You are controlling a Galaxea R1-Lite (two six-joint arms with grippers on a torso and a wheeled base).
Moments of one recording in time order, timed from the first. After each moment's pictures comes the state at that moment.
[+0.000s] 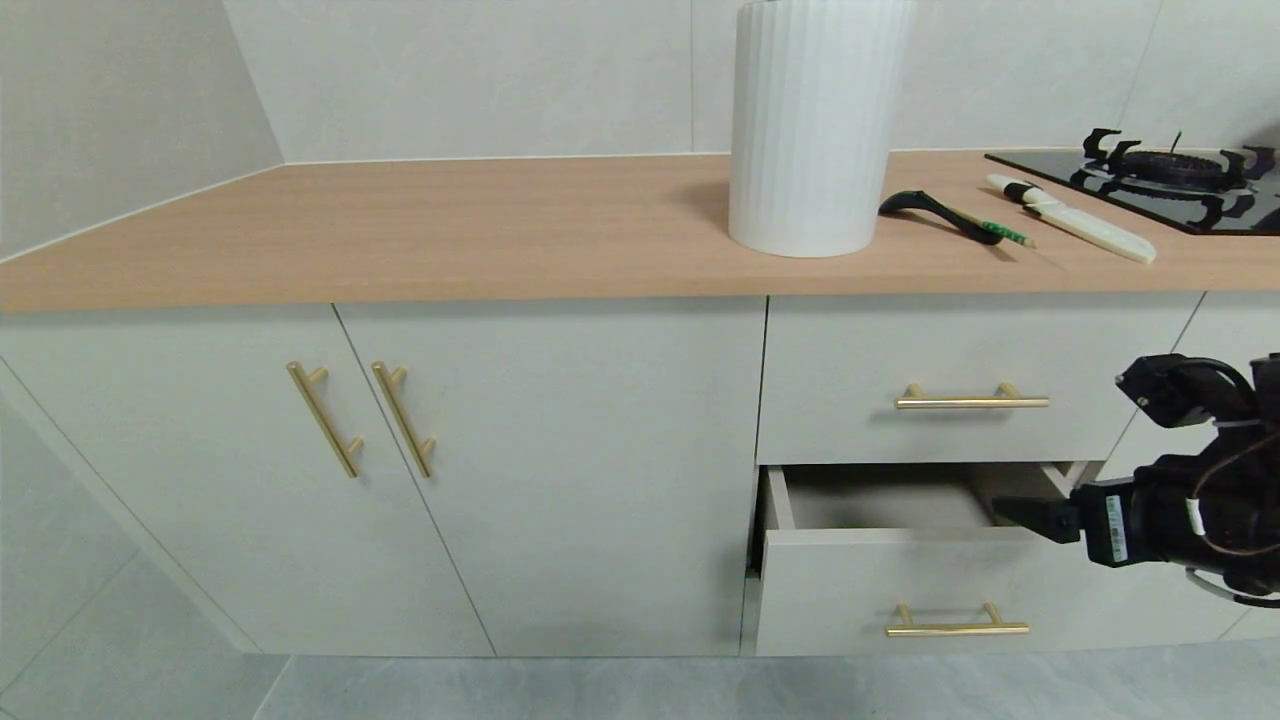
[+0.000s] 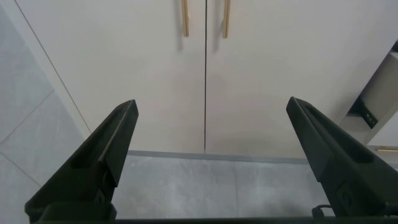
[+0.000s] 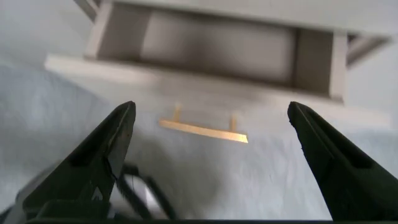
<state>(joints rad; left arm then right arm) 0.00 0.00 0.00 0.00 0.05 -0.01 0.23 1.42 -0.61 -0.26 -0.02 0.04</state>
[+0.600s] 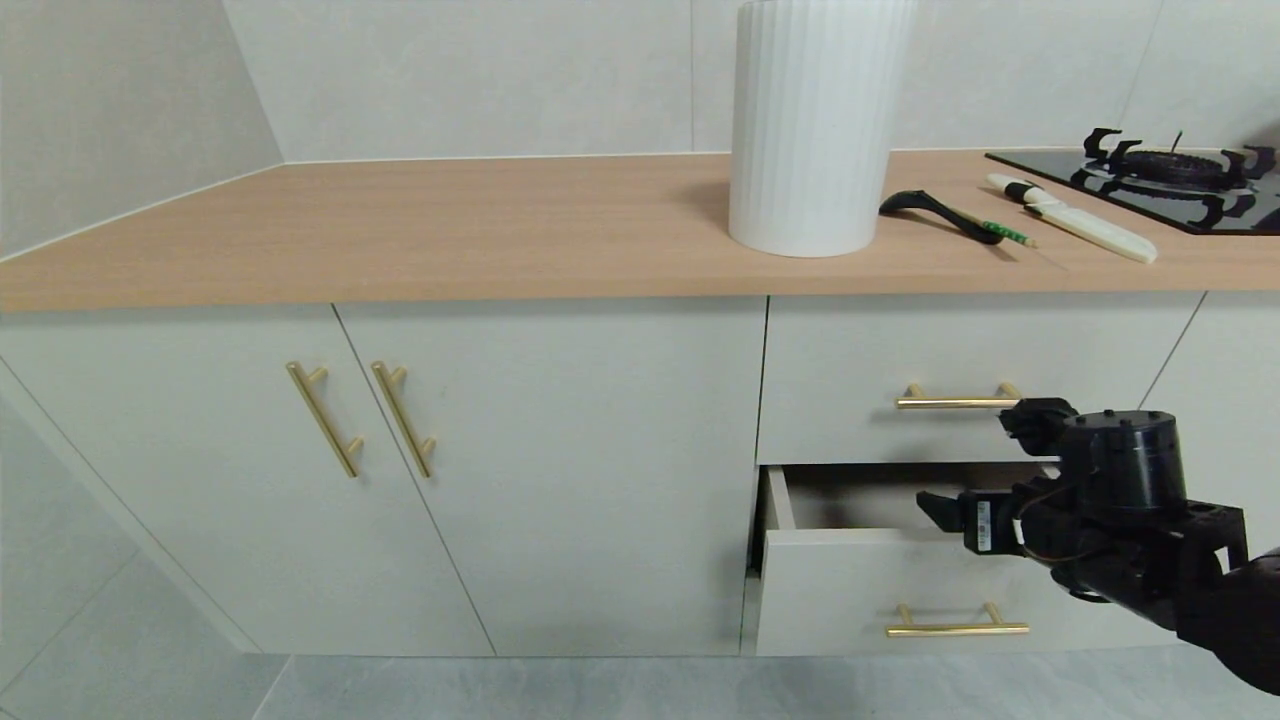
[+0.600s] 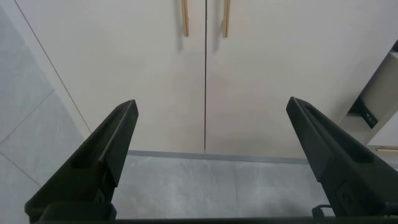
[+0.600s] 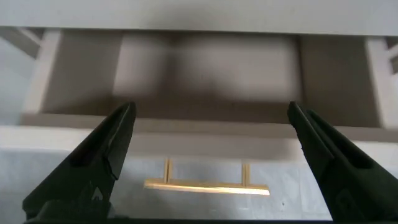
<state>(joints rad) 0.00 0.00 0.00 0.00 0.05 -0.01 0.31 1.81 -0.51 -0.81 -0.24 0.15</state>
